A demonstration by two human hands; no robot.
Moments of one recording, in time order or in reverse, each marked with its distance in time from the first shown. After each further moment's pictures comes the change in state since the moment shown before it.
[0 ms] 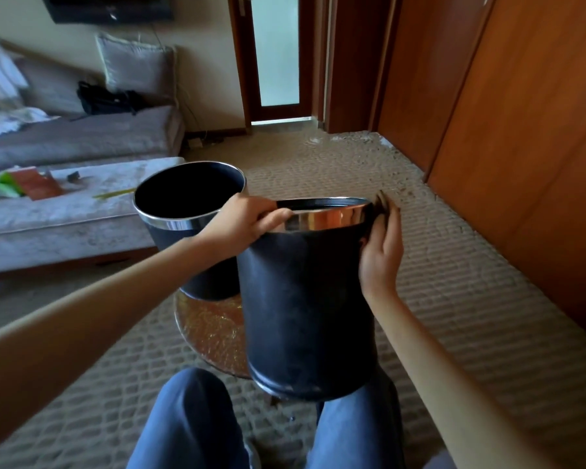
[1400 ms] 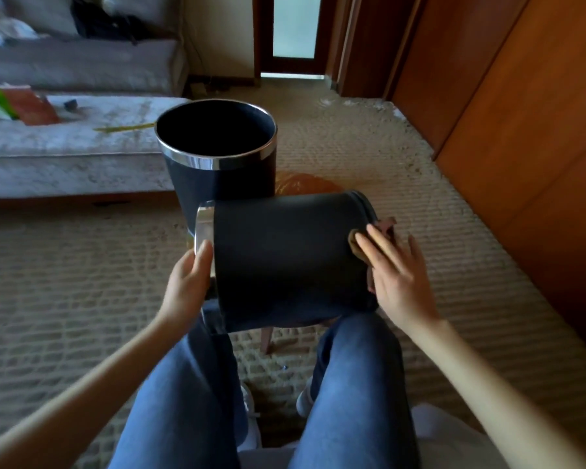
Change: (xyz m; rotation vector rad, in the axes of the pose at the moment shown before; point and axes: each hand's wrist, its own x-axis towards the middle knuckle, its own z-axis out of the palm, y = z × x) left_hand -0.201 -0.029 0.045 -0.685 0.407 -0.965; right_hand -0.079 0.026 -0.067 -0.846 -0.648 -0.702
